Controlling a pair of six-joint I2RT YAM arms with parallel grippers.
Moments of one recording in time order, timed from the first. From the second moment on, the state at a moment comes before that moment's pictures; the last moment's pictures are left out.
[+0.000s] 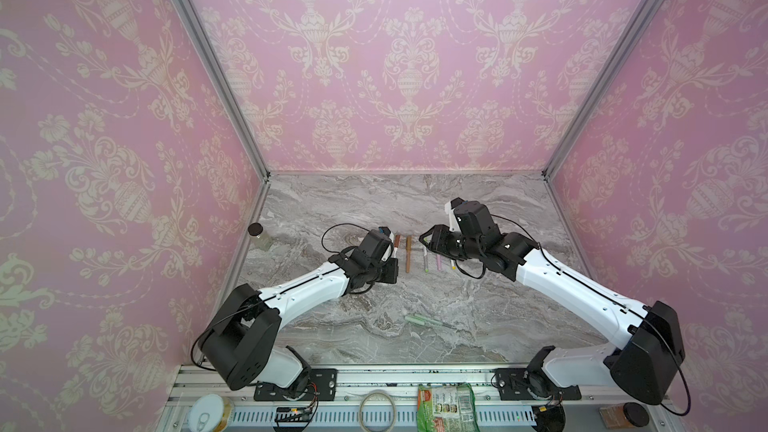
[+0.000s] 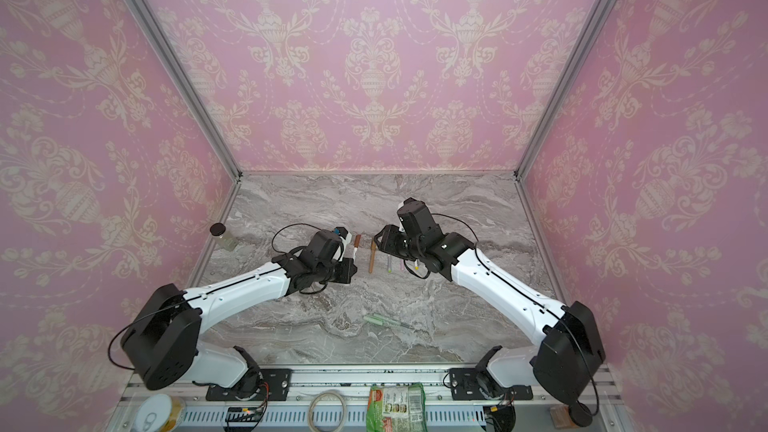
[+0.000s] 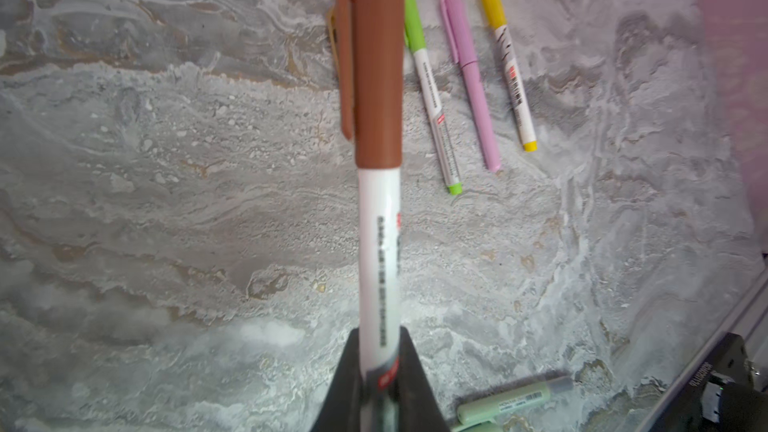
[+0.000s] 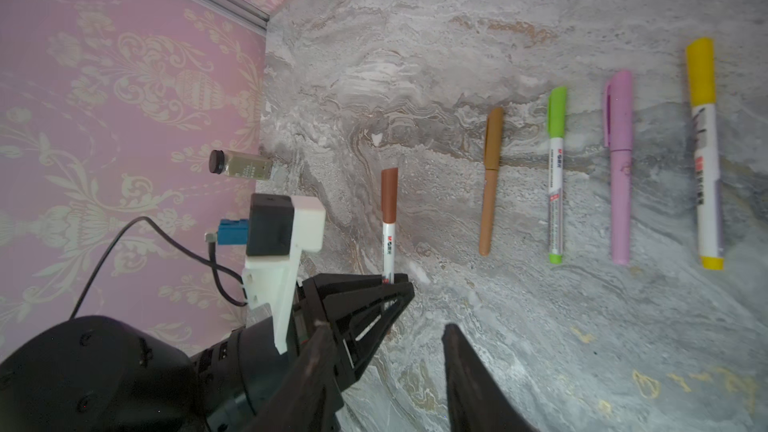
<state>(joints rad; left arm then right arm) -0.67 1.50 0.87 -0.31 0.09 -0.54 0.64 1.34 1.09 -0.45 -0.12 0.88</state>
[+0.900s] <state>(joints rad) -0.62 1.86 1.12 -0.41 0.01 -0.63 0.52 1.17 0.86 -0.47 -0.13 0.84</state>
